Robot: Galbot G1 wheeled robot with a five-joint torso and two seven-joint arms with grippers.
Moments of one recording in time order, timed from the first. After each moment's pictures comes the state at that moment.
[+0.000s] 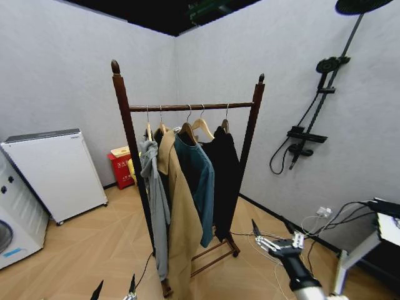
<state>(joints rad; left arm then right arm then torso) 2.05 -1.57 -0.58 -2.33 -0.08 -0.09 -0.03 -1.90 1.34 0.76 2.49 0.22 0.18 0.08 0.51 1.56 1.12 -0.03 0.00</state>
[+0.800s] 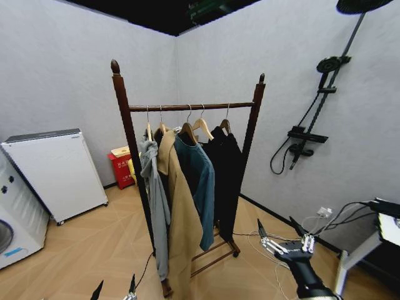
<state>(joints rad) 2.05 -1.57 -0.58 -2.33 -0.08 -0.09 -0.03 -1.91 1.36 0.75 2.50 0.20 0.17 0.09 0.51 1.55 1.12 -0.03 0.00</state>
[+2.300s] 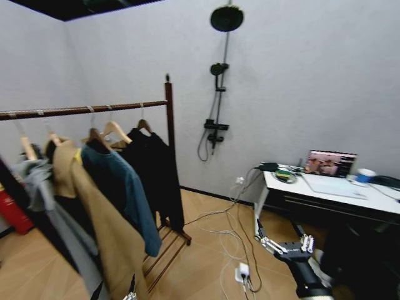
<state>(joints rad) 2.05 -1.57 -0.58 -2.33 -0.08 -0.09 -0.03 -1.91 1.36 0.75 2.50 0.20 0.16 0.09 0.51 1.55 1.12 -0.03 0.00</state>
